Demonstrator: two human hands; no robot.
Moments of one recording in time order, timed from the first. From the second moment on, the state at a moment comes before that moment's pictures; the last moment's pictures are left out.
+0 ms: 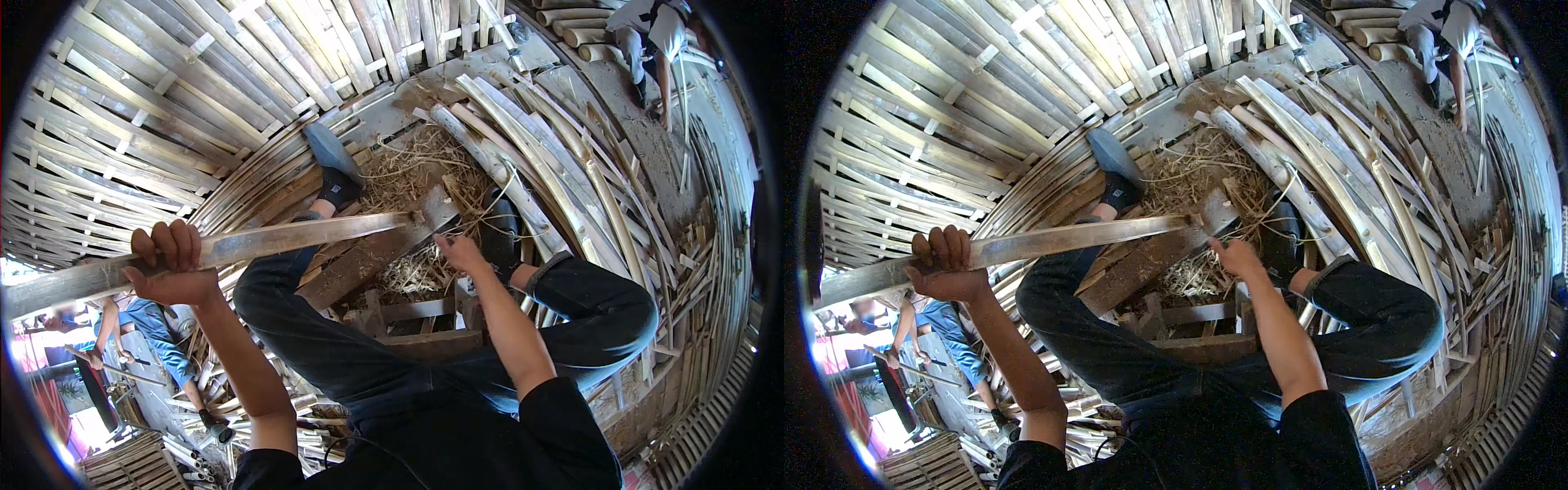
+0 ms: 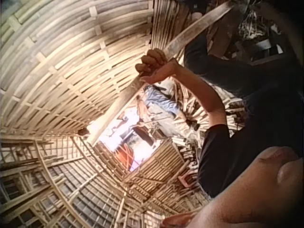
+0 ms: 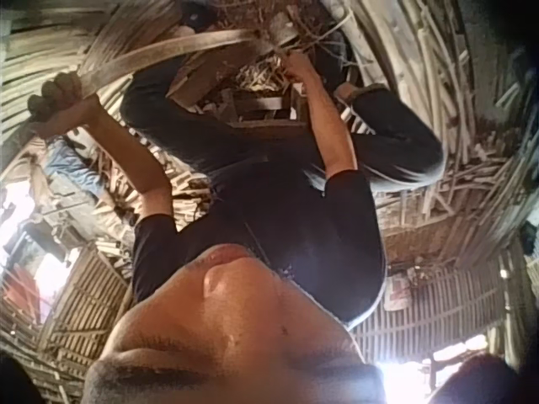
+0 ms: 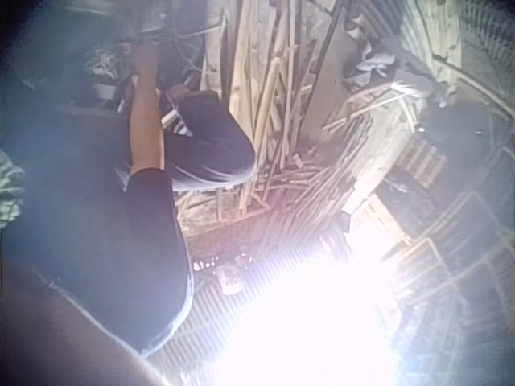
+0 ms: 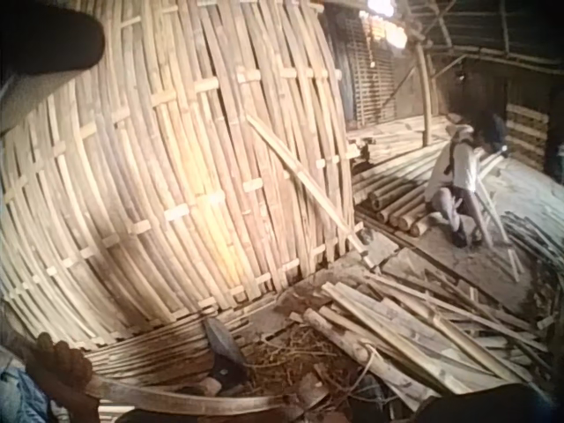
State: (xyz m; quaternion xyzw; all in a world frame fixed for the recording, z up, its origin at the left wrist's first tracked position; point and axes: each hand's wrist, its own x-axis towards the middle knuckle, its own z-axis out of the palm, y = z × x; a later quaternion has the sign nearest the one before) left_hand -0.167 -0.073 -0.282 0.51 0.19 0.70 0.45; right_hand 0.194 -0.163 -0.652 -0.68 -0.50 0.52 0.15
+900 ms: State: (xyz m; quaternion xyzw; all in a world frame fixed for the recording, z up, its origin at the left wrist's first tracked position) left_hand -0.170 -0.096 -0.289 0.53 0.12 0.66 0.52; right_hand 0.204 -0.168 -0.608 -0.67 -0.57 0.47 0.03
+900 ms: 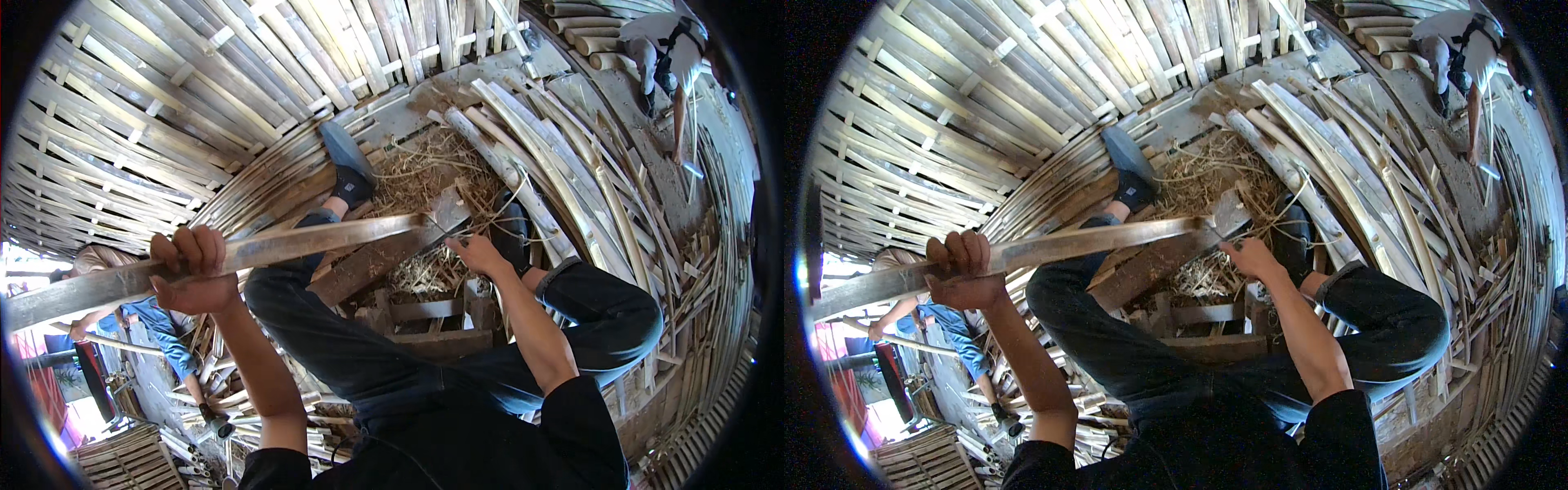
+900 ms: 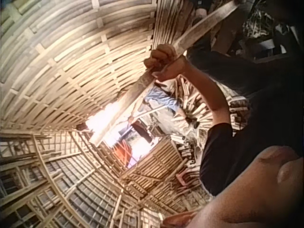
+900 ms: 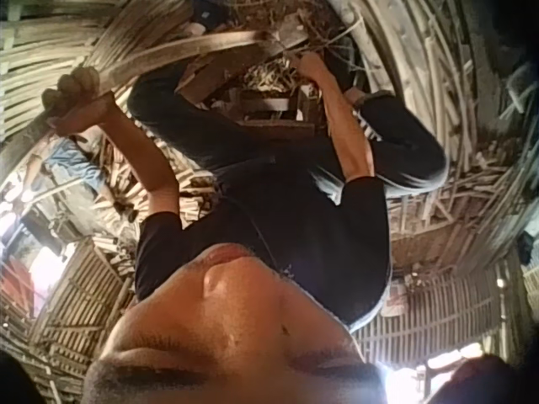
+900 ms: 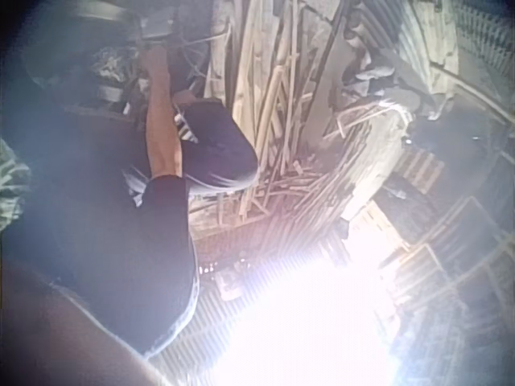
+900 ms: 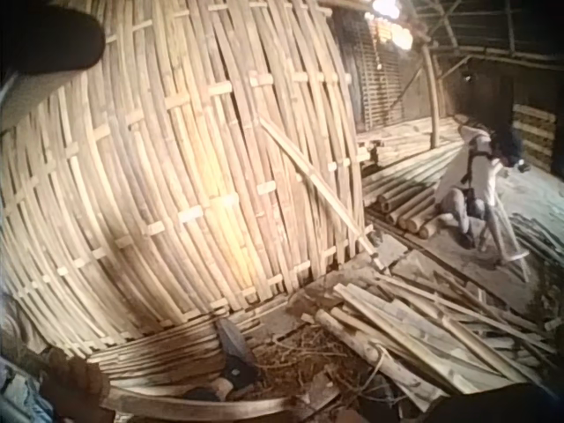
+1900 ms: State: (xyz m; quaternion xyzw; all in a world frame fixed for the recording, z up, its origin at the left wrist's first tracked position) left_hand -0.167 -0.096 -0.285 0.55 0.10 0.63 0.54; right_hand 0.189 -0.151 -0.565 -0.65 -0.54 0.53 0.06
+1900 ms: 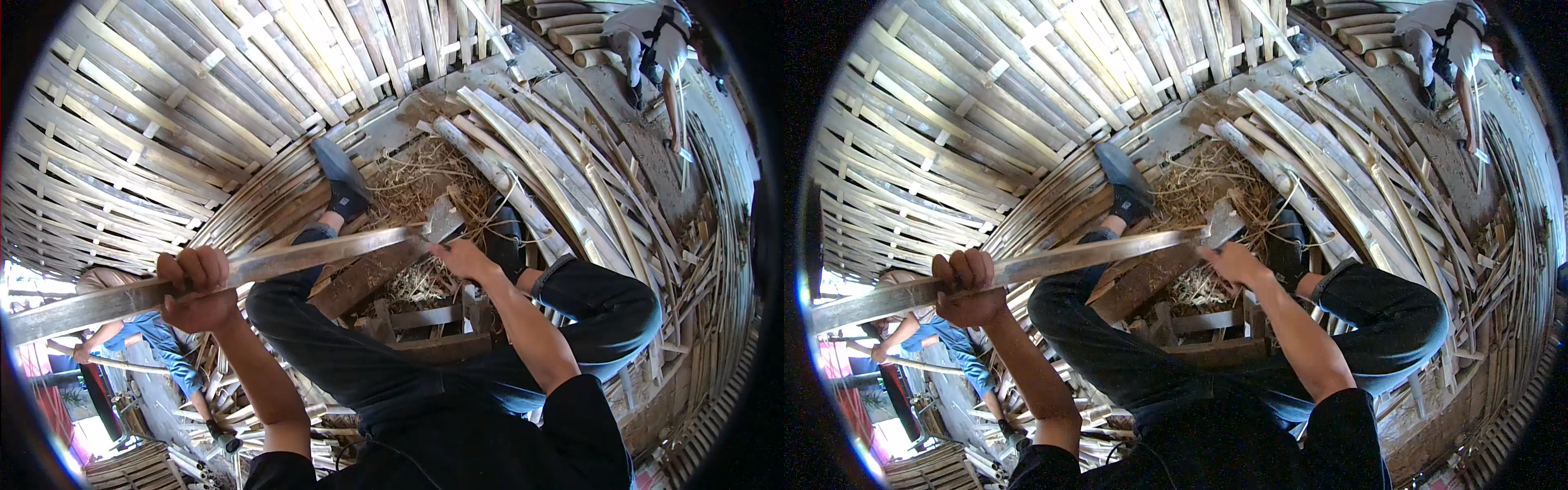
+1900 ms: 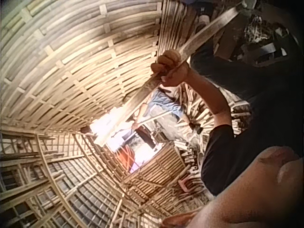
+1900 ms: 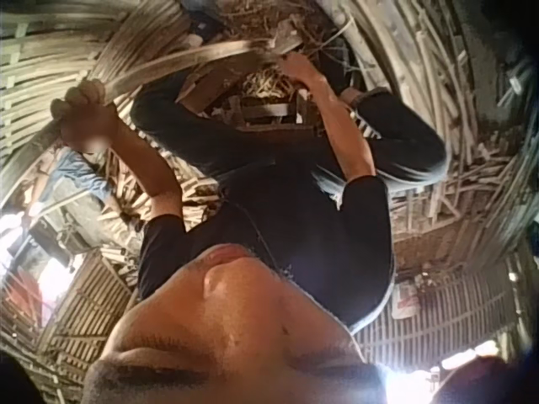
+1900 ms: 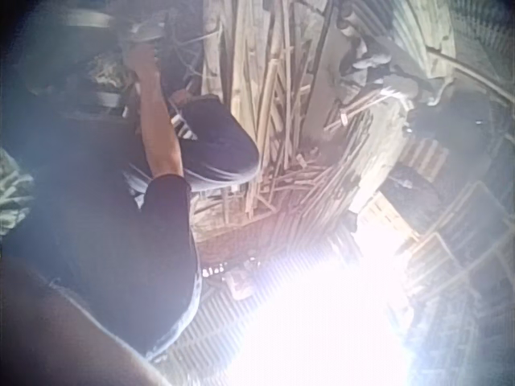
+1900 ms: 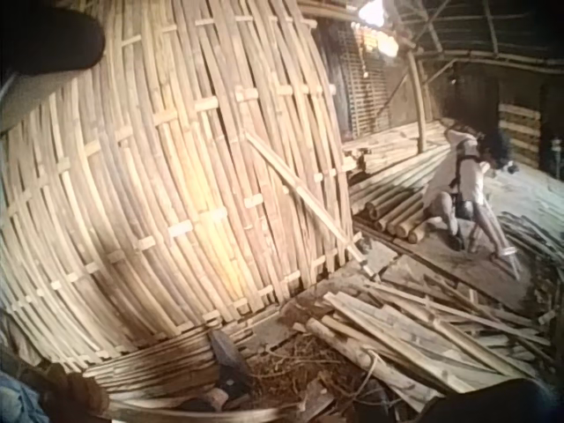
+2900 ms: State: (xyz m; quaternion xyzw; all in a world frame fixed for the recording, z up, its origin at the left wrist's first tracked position) left_hand -0.140 -0.072 -0.298 0.36 0.41 0.84 -0.02; right_hand 0.190 -0.178 -0.615 -0.72 -0.35 0.53 0.28
